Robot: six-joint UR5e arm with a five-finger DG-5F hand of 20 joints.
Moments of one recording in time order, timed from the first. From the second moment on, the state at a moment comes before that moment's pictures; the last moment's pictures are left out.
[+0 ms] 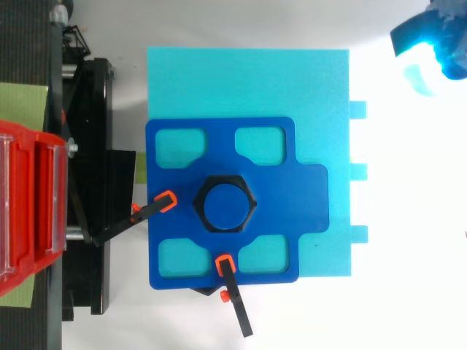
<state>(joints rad) 0.29 -1.87 -1.18 -3.46 -1.05 -1.49</state>
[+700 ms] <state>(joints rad) 0.29 -1.87 -1.18 -3.46 -1.05 -1.49</state>
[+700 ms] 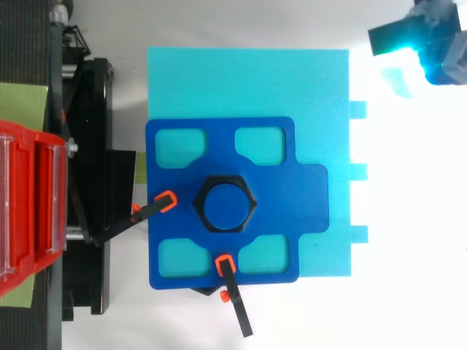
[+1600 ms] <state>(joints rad) 0.29 -1.87 -1.18 -3.46 -1.05 -1.49</state>
